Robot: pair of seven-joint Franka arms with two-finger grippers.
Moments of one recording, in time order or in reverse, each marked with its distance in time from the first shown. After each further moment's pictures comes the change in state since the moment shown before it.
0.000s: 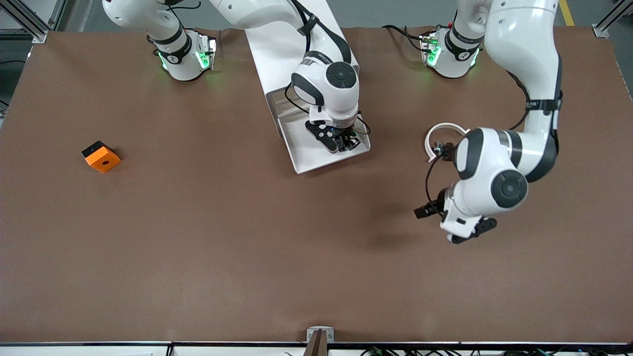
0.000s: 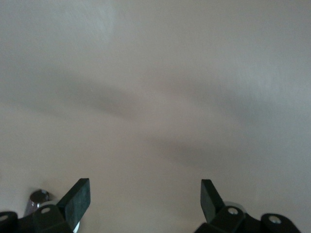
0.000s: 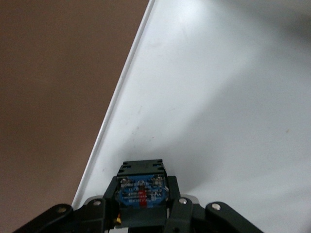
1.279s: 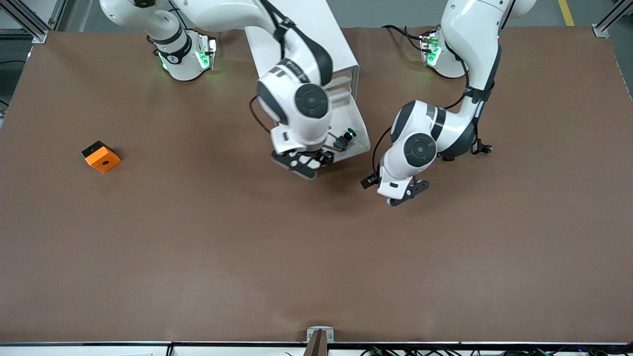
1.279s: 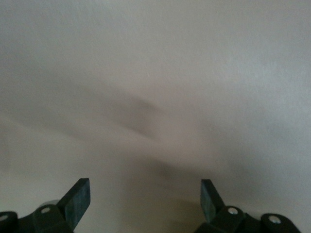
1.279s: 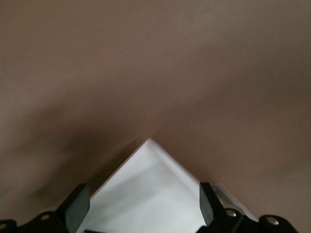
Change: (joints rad) left arm -0.128 -0.016 -0.165 -0.188 0.000 0.198 -0.377; right arm -0.233 -0.096 -0.034 0.163 -0.002 -0.454 -0.633
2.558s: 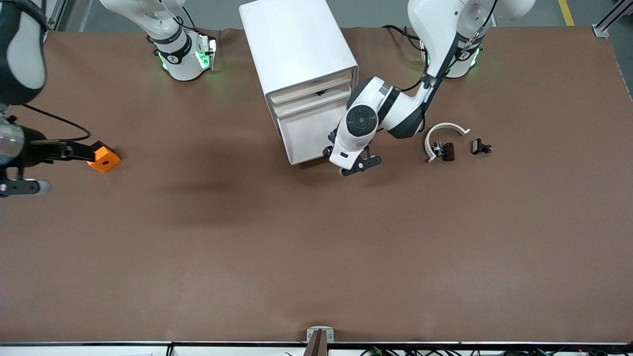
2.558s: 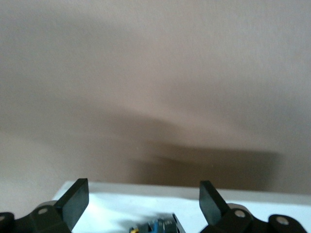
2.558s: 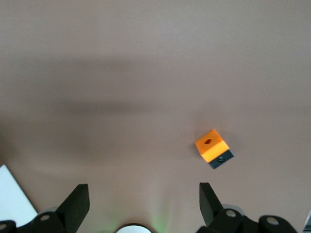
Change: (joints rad) left arm -0.145 0.010 -0.081 -0.012 0.000 -0.005 -0.040; right arm -0.753 -0.321 -0.007 -0.002 -0.122 -0.408 -1.240
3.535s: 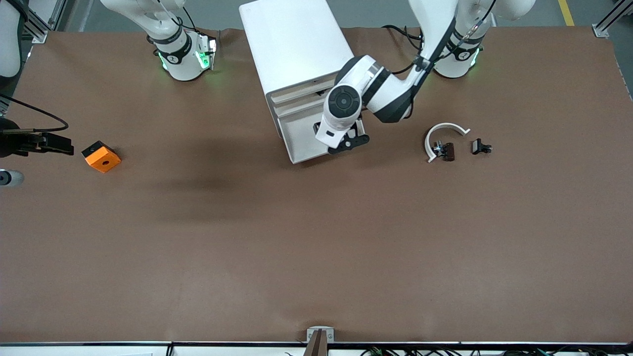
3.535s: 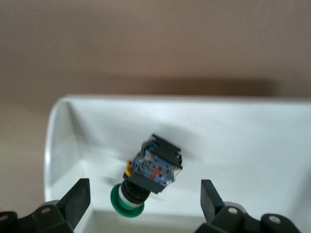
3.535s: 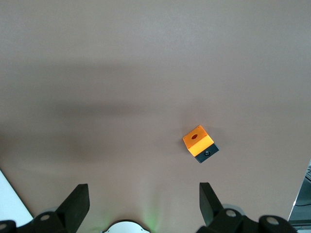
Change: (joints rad) left arm 0.053 -0.065 -0.095 0.038 0.000 -0.176 -0.072; right arm -0.012 -0.019 0.011 0.046 -0.031 -0.044 -0.003
